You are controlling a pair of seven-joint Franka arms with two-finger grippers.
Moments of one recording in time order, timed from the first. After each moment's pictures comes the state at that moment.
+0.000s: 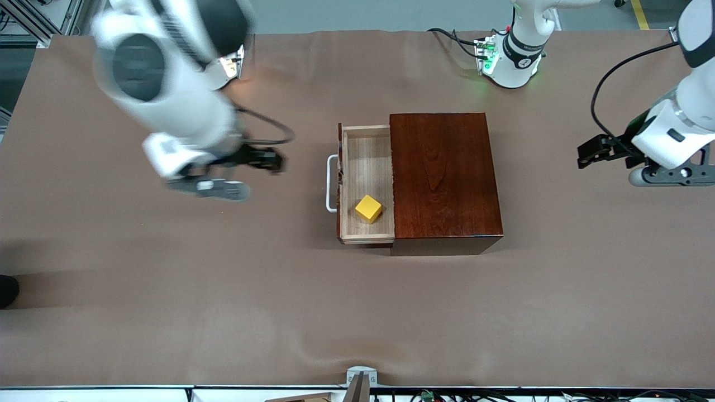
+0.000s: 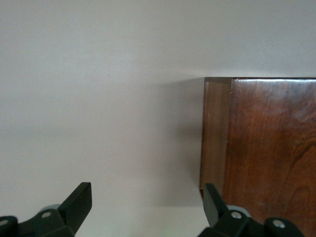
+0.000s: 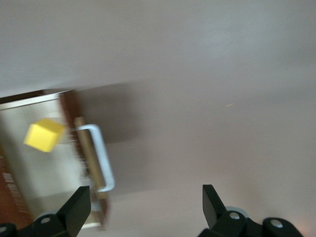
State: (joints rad) left arm -0.05 0.05 -0.07 -1.62 0.00 1.61 -0.15; right arm 0.45 0.39 -0.07 -1.11 0.11 1.38 0.53
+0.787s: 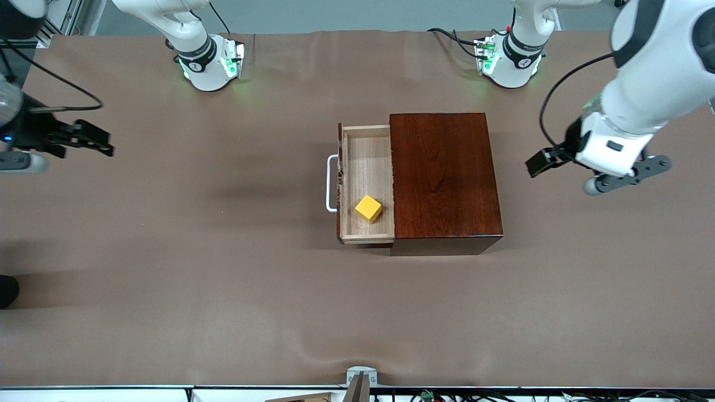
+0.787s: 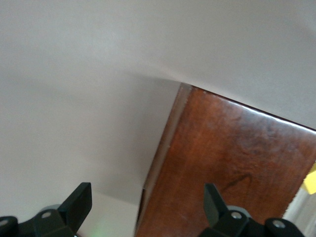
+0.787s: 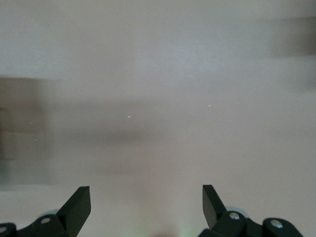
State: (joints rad) left arm -0.09 0.11 -0.23 -1.57 0.00 1.62 -0.68; right arm 0.05 0.02 -0.07 -1.56 0.02 1.50 -0.04
